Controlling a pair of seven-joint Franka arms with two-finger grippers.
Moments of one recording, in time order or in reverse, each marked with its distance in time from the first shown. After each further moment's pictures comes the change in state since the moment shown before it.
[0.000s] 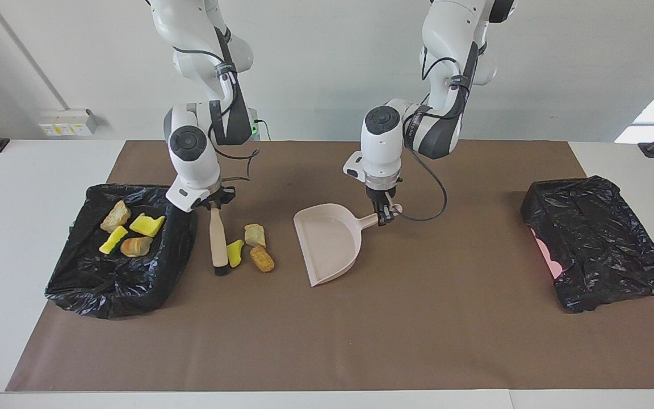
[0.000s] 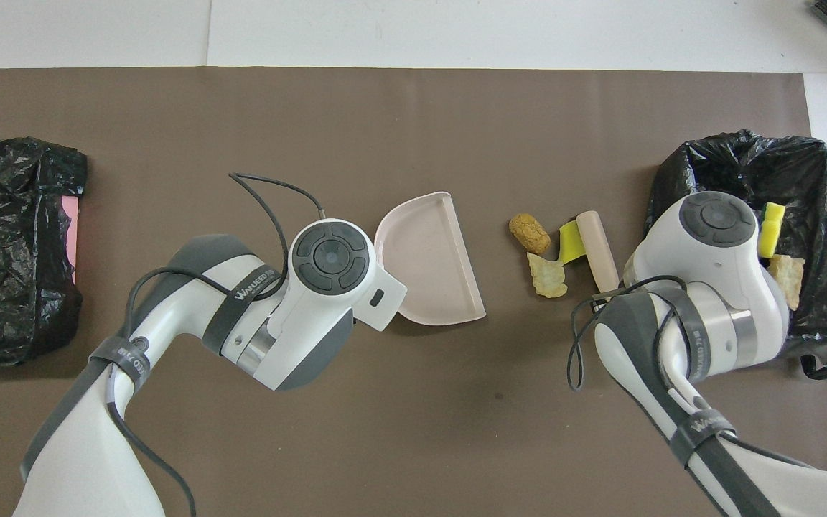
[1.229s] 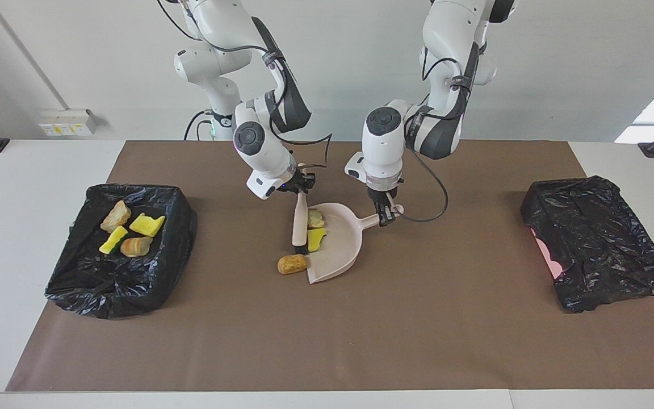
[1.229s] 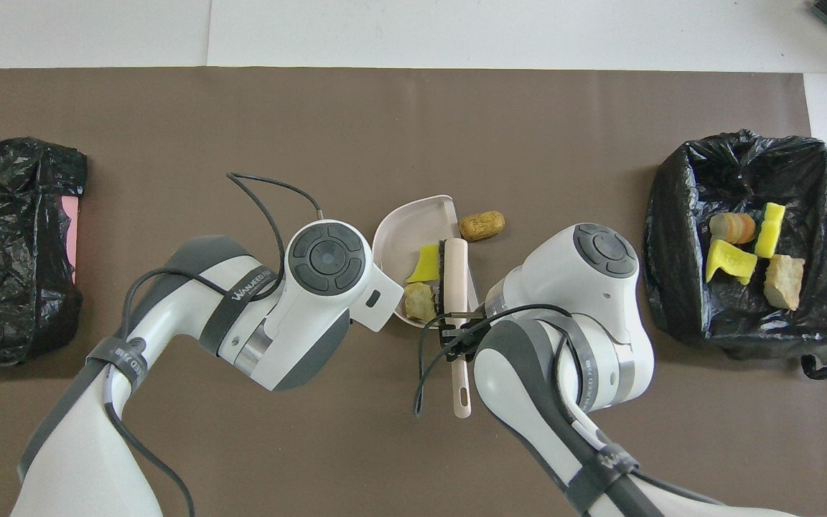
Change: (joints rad) left arm 0.002 -0.005 0.004 -0.013 0.002 0.012 0.017; right arm 0.259 0.020 -0.008 0.076 0.501 0.005 0.158
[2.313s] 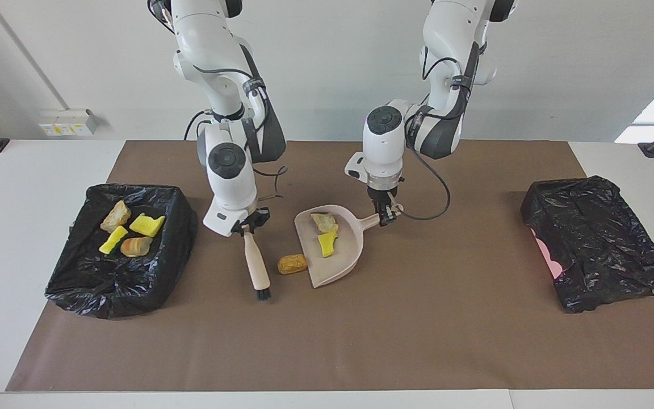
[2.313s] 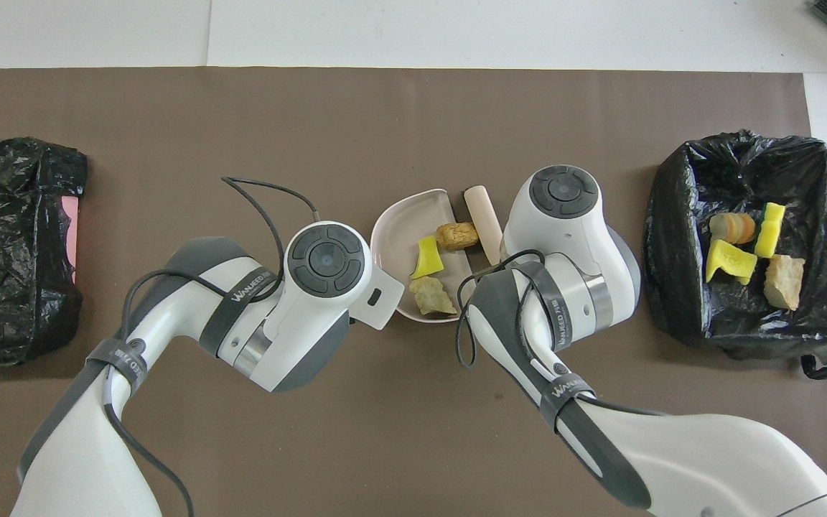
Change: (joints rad) left arm 0.000 -0.002 0.000 -0.005 0.000 0.004 -0.060; right arm -0.046 0.221 -0.005 0.214 -0.363 0.008 -0.171
